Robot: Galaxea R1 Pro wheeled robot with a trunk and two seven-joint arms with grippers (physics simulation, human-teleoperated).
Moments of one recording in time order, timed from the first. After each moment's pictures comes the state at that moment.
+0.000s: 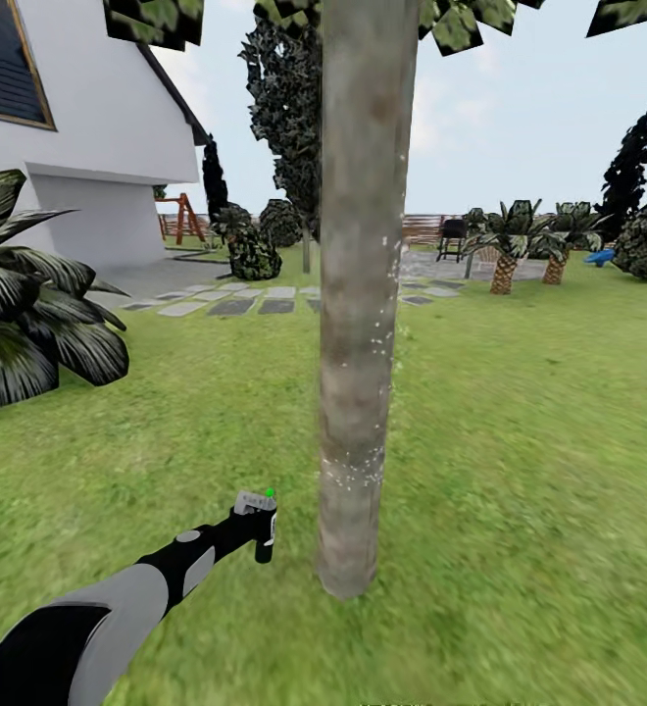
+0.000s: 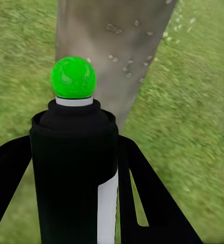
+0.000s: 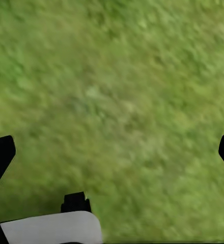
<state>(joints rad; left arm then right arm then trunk) -0.89 -0.02 -0.02 -0.04 0.01 -0.23 -0.51 -0.32 -0.04 0.23 0.02 -0.28 -0.27 -0.17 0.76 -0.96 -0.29</state>
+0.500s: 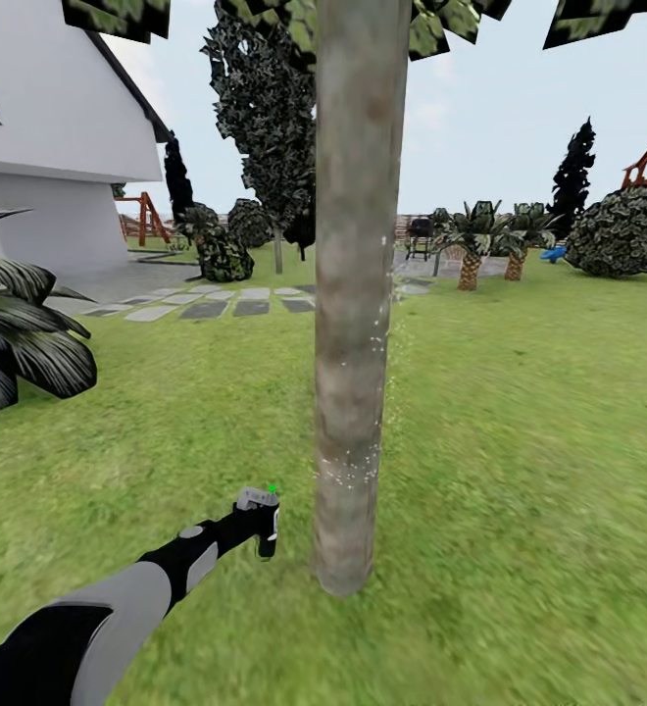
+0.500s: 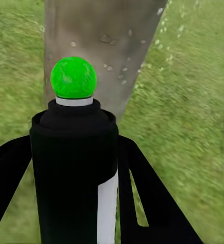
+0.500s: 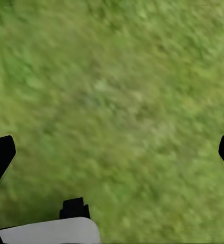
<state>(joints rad) -0.89 -0.03 -0.02 -0.06 0.02 -0.22 -0.51 -0.32 -0.04 0.23 0.00 -0.28 -0.27 -0.17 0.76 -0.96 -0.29</state>
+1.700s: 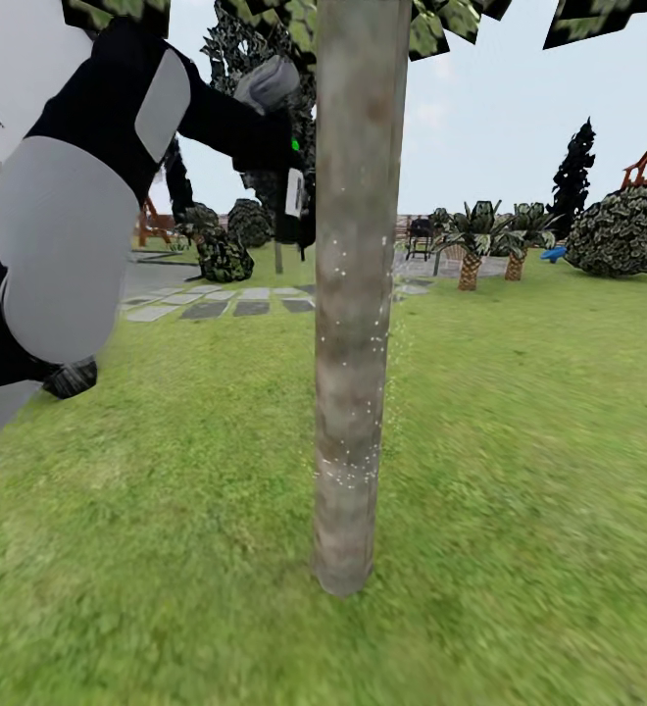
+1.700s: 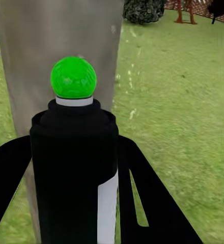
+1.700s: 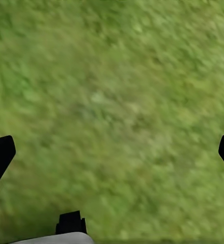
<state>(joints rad) -2.00 -0.14 0.06 -0.42 0.02 0.99 -0.49 -0.32 -0.06 0.23 -0.04 -0.28 -0.27 -0.17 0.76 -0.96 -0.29</state>
